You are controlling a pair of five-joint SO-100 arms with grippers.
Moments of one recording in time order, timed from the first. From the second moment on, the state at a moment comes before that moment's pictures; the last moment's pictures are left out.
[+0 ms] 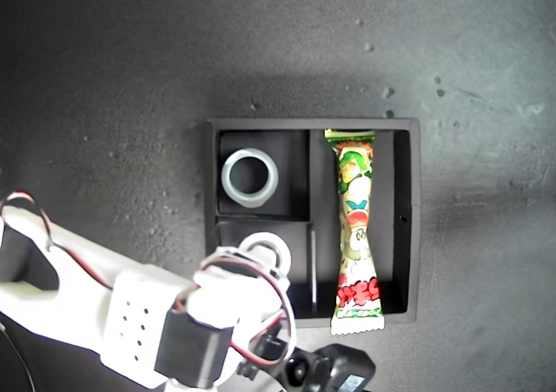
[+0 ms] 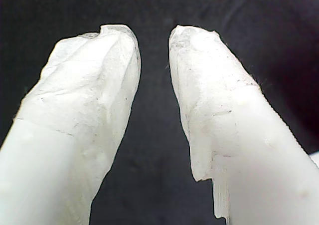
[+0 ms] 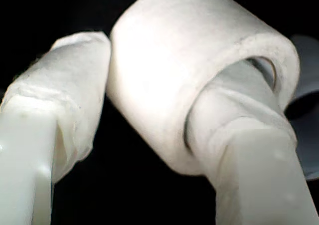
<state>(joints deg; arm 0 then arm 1) 18.0 39.6 11.1 104.2 -85.5 -8.6 127.7 102.9 92.3 62.8</state>
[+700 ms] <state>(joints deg) 8.4 86.0 58.4 103.5 -88.1 -5.6 157.0 115.5 89.7 68.7</state>
